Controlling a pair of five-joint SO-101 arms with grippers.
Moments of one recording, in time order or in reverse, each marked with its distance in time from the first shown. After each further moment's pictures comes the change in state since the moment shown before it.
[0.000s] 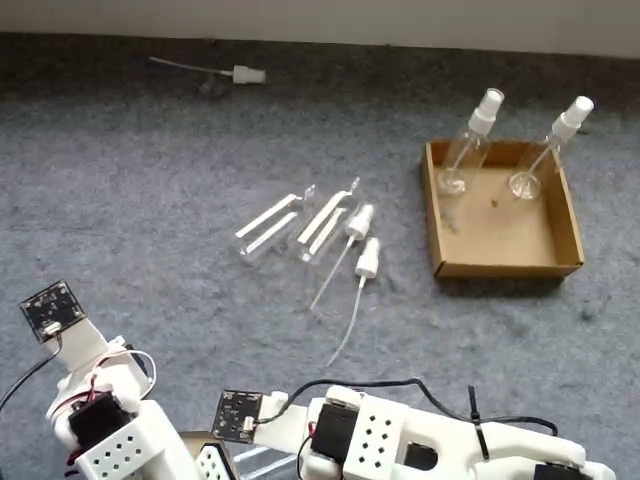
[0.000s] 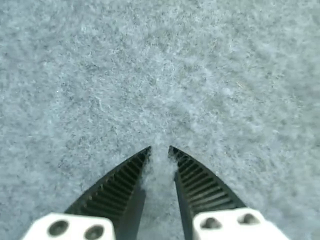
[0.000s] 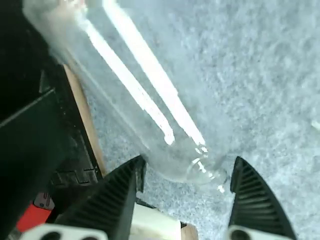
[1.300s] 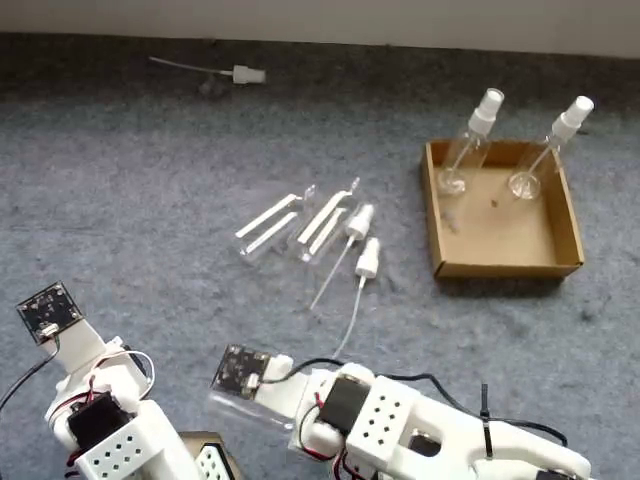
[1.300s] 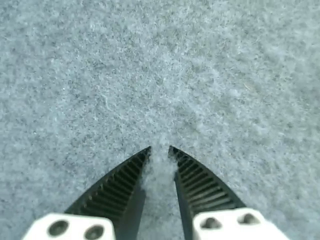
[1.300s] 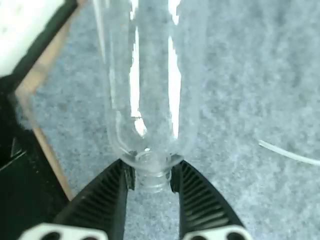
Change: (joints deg) left arm -1.1 0.0 0.0 0.0 0.0; right arm 9.7 -0.1 0.0 -9.4 -0.2
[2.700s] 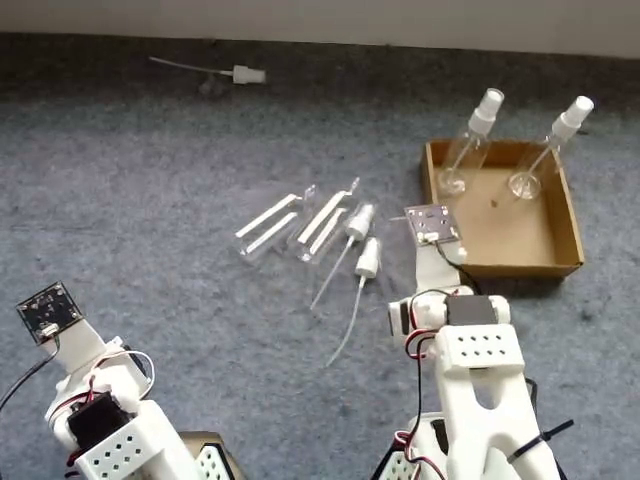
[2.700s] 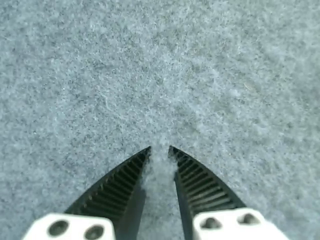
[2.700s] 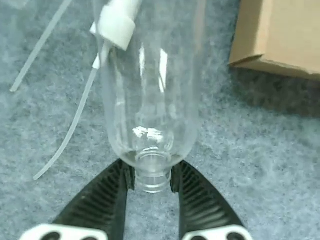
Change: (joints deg) left arm 0.0 0.0 0.0 0.0 0.0; right arm 60.4 0.1 -6.2 -2.6 -1.1
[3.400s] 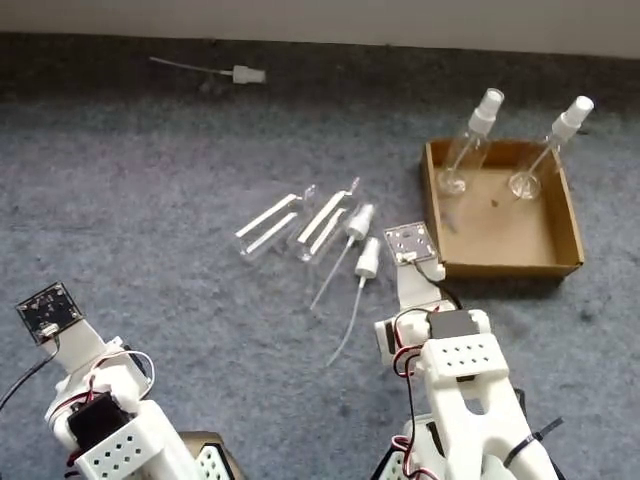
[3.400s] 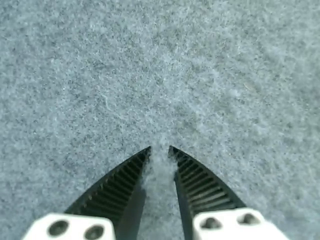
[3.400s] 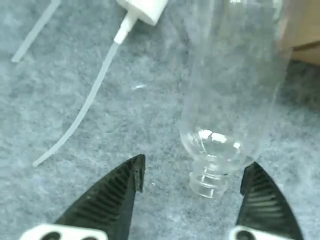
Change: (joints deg) left arm 0.0 0.0 0.0 0.0 0.0; right arm -4.9 0.0 8.4 -6.1 0.0
